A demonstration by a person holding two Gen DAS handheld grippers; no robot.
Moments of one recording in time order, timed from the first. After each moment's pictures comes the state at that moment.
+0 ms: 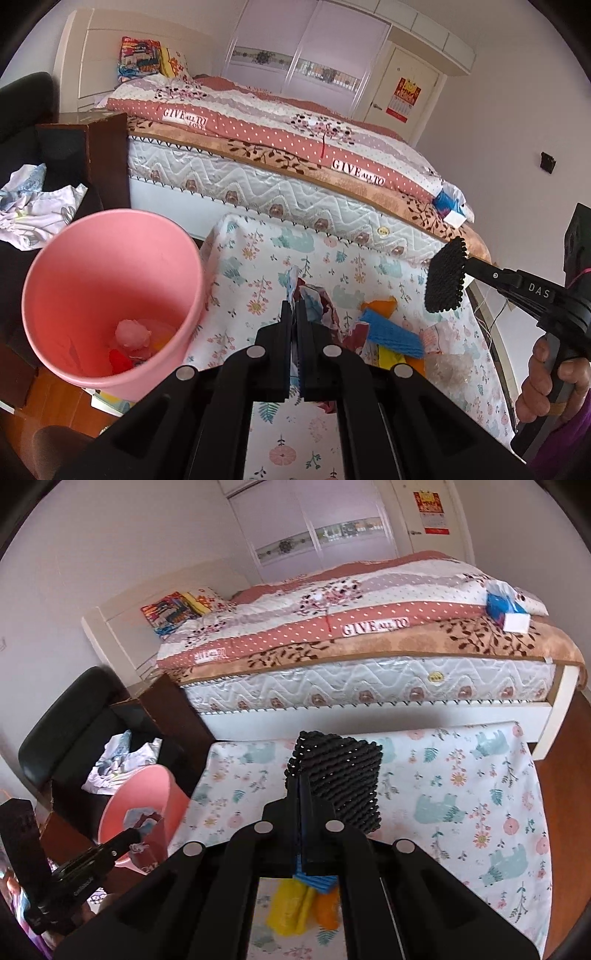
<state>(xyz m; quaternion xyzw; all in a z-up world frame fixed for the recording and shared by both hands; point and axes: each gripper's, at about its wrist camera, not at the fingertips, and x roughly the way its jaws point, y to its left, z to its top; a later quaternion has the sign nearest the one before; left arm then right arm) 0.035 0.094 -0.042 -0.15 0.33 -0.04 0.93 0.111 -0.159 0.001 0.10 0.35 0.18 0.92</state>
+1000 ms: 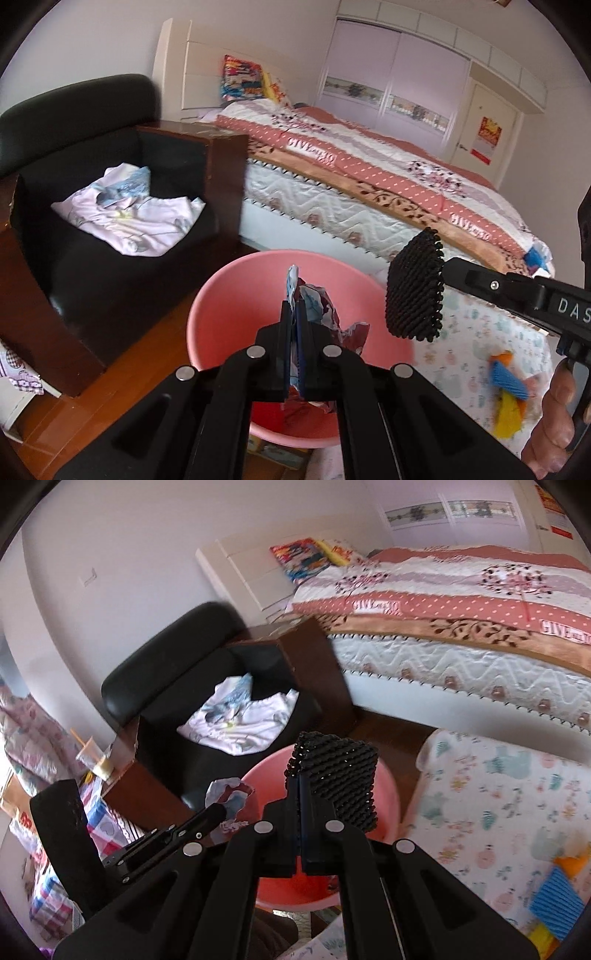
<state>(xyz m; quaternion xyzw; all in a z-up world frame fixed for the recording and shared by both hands) 0.006 0.255 -0.047 -0.16 0.30 0.14 0.93 0.120 0.094 -0.003 0.06 0.38 0.40 0.83</state>
